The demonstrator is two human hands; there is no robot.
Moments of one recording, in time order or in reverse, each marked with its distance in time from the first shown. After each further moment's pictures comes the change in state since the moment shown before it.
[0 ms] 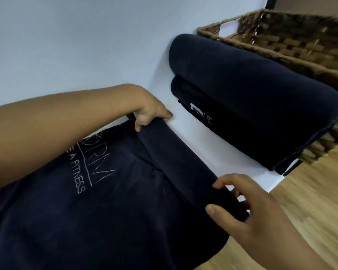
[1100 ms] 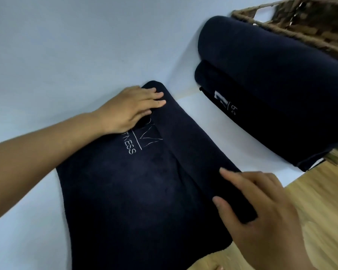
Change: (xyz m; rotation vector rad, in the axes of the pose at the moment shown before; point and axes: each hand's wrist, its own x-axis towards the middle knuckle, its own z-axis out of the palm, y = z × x) left_hand -0.066 -0.007 0.146 -0.365 1.092 0.089; right_hand -0.008 -0.002 0.037 -0.288 0.282 -0.360
